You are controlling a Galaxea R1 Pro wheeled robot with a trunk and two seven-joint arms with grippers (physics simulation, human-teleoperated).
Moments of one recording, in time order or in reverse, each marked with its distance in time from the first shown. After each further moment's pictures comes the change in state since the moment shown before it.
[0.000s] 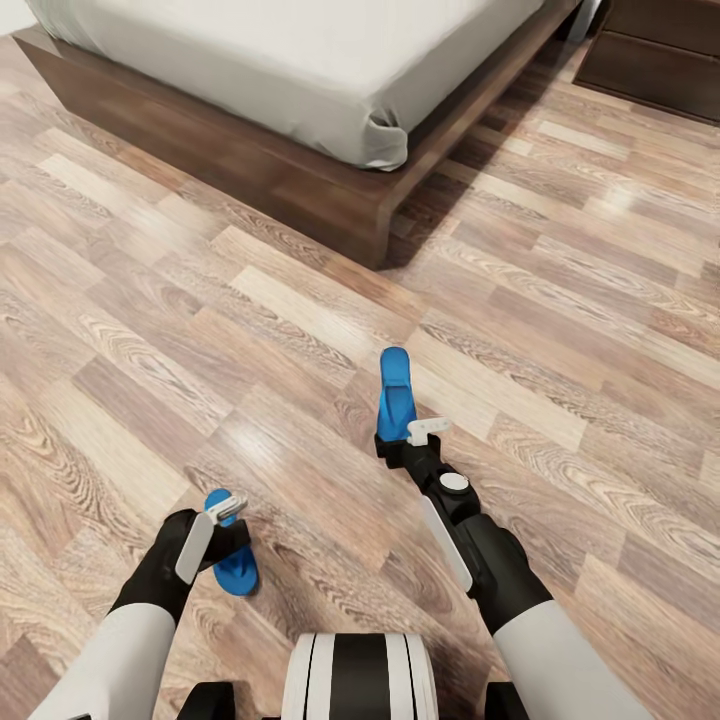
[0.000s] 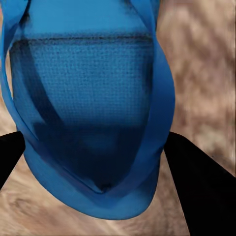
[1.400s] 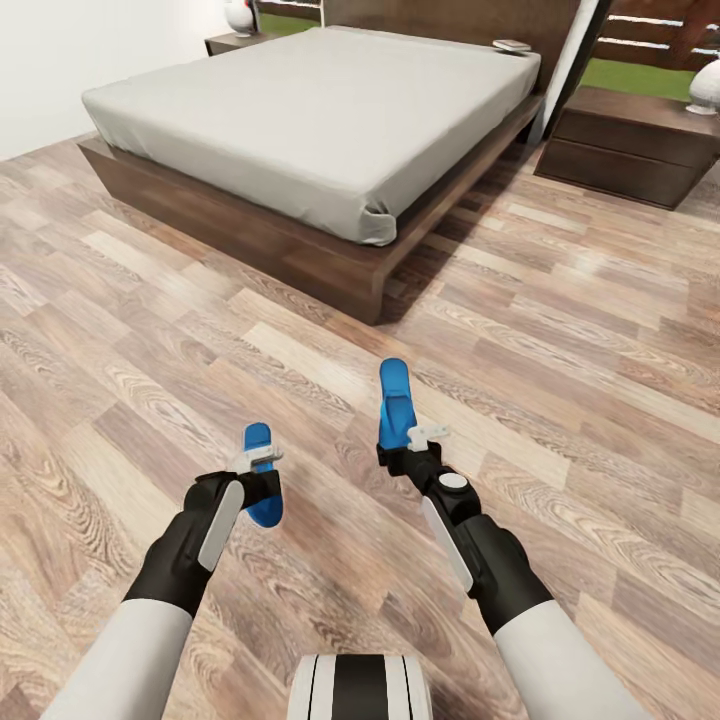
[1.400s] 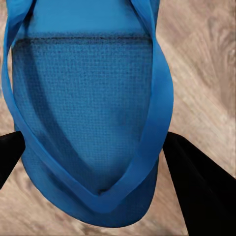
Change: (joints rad) left arm 0.015 -0.024 -0.304 -0.324 0.019 0.003 -0.007; right arm 0.000 -0.001 -0.003 0.006 0.003 0.091 -0.007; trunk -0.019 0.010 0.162
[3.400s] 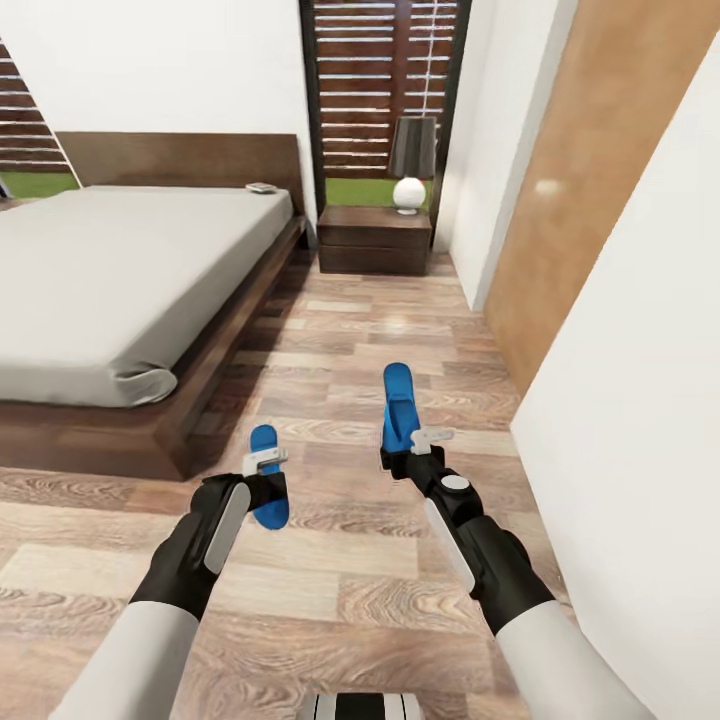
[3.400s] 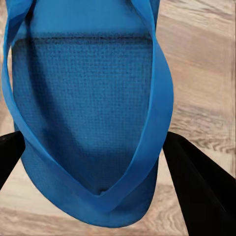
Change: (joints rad) left arm 0.006 -0.019 -0.007 0.003 -0.003 -0.001 -0.001; right arm 0.000 -0.007 -0.008 0.023 -0.004 -0.001 -0.003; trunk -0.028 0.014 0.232
